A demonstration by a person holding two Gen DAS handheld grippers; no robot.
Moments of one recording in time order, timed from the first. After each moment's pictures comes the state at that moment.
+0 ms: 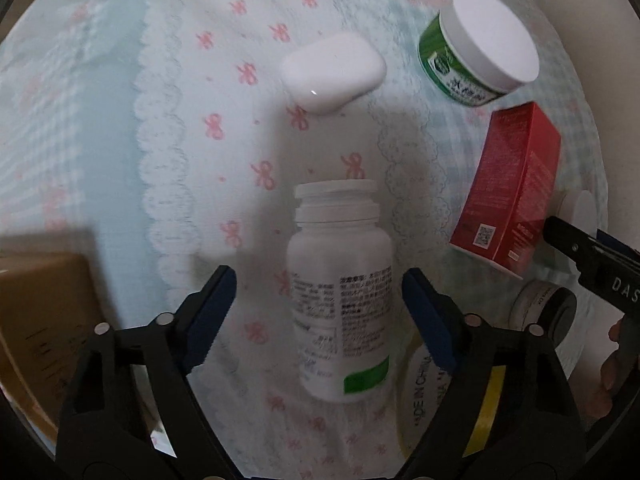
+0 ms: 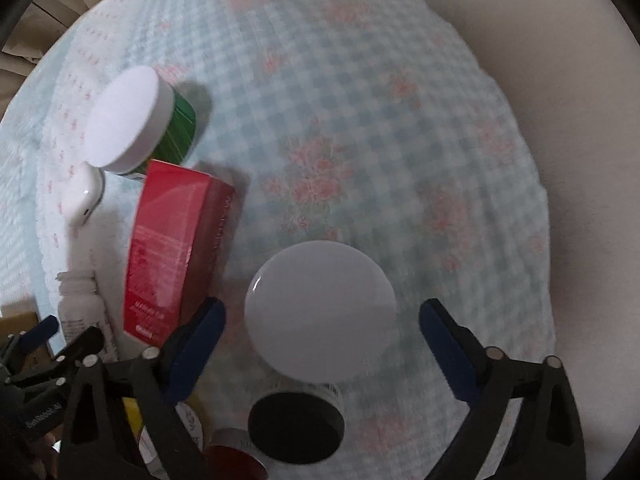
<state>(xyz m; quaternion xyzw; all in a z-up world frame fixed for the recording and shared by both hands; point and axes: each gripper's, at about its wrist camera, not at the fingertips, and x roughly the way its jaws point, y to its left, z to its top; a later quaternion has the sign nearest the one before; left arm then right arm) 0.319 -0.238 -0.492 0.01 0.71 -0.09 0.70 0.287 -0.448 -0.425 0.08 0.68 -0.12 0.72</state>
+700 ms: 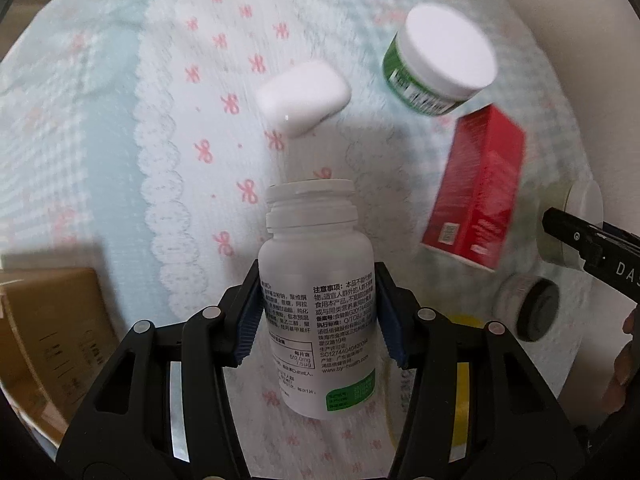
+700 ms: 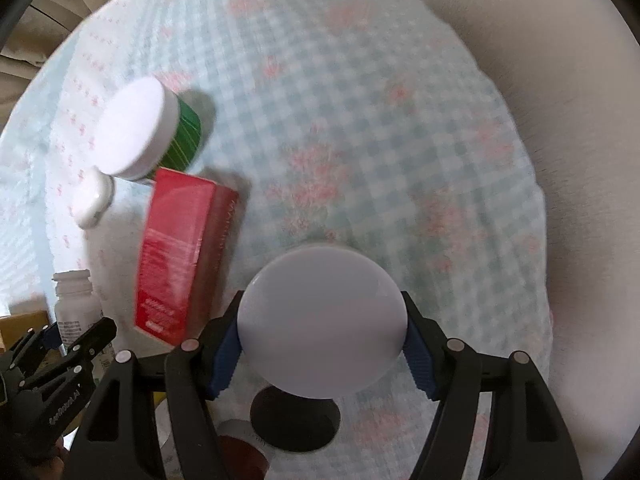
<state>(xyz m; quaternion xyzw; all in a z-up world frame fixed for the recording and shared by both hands) 0.304 -0.255 -0.446 0.03 0.67 -0.12 0.73 0.279 -0.465 -0.398 0.08 0.68 -0.12 0.72</state>
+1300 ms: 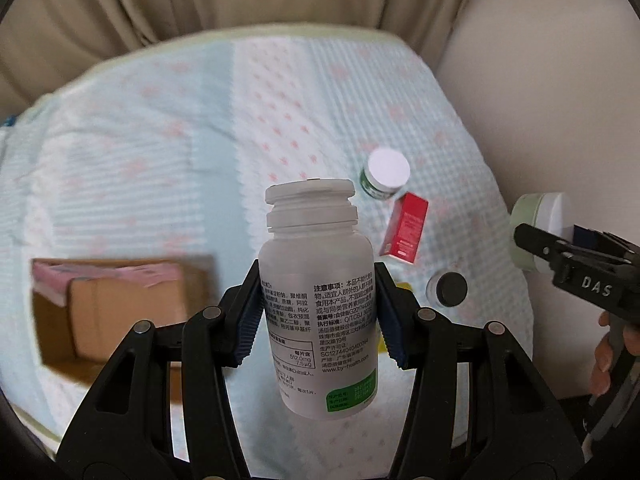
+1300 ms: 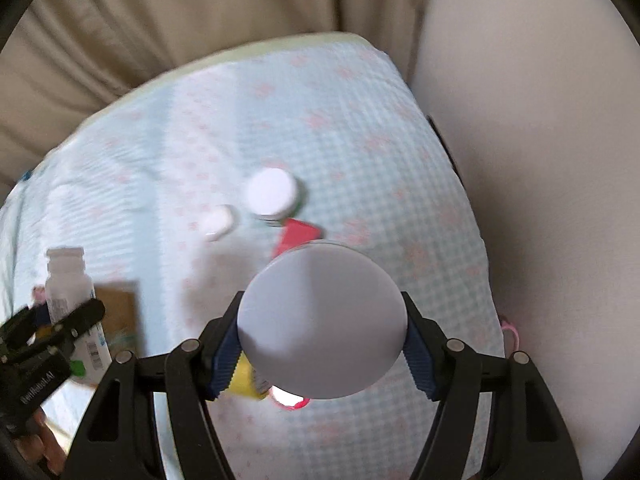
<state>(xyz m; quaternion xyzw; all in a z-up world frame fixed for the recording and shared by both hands) 0.237 -0.159 -0.242 -0.01 0.55 -0.13 0.83 0.227 -0.390 -0.231 0.05 0.58 -0.07 0.81</state>
